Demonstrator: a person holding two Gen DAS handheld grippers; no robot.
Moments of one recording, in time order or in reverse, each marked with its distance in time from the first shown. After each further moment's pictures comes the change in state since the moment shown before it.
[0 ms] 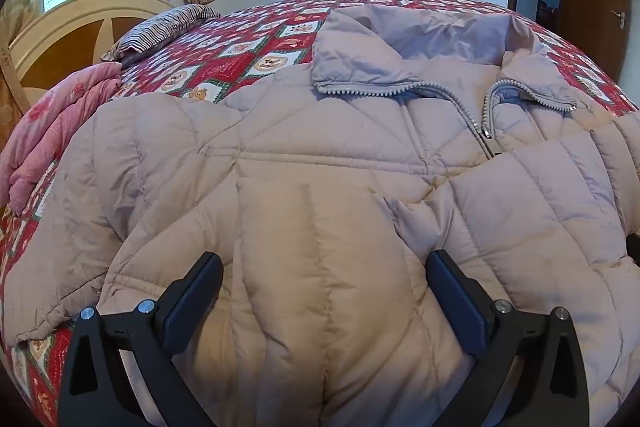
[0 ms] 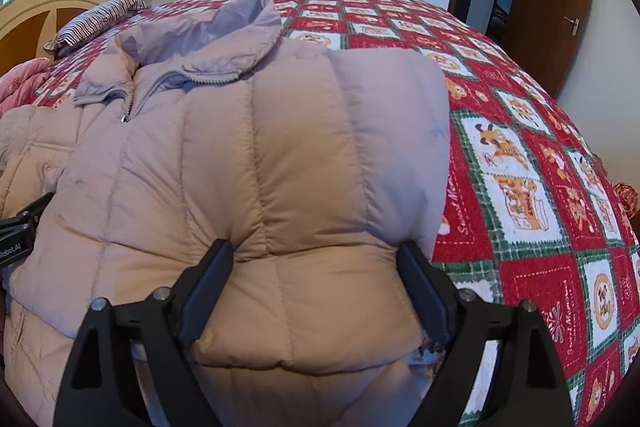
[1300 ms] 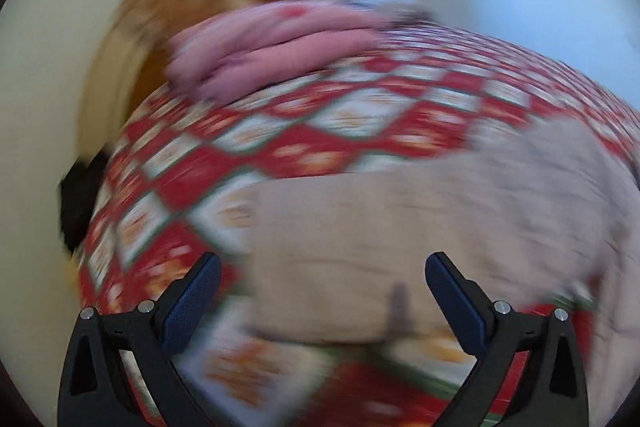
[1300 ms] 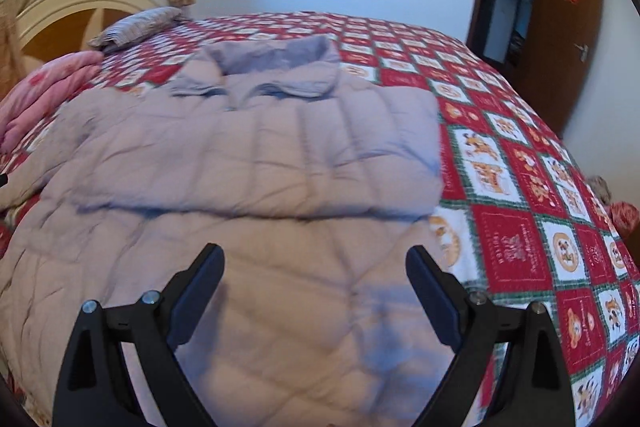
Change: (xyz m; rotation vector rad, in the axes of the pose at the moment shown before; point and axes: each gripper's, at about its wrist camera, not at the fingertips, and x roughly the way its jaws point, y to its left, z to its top) left arm -0.087 0.380 -0.109 -0.500 -0.020 0.410; right arm -0.111 0.048 -0.052 -0.087 -0.097 0.073
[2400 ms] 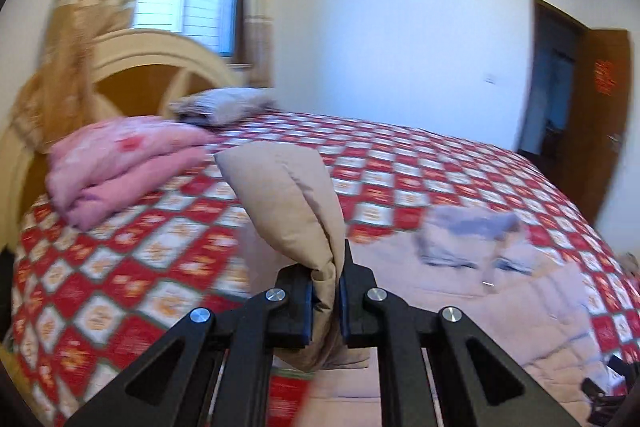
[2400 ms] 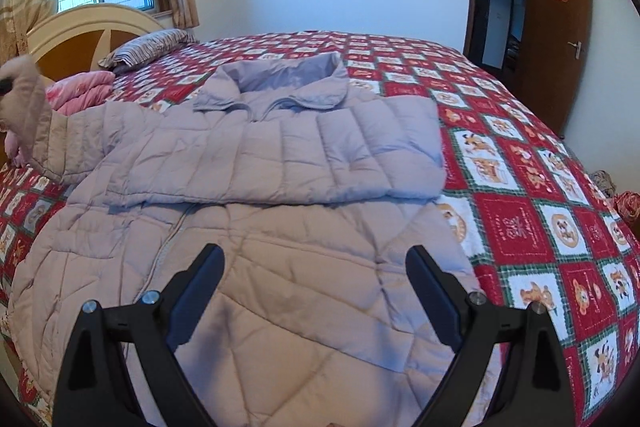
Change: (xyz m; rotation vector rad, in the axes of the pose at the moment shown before) left arm -0.191 -0.172 0.034 0.210 -0.285 -0.567; right arm -0.029 0.009 -0.020 0.060 -0.075 0.011
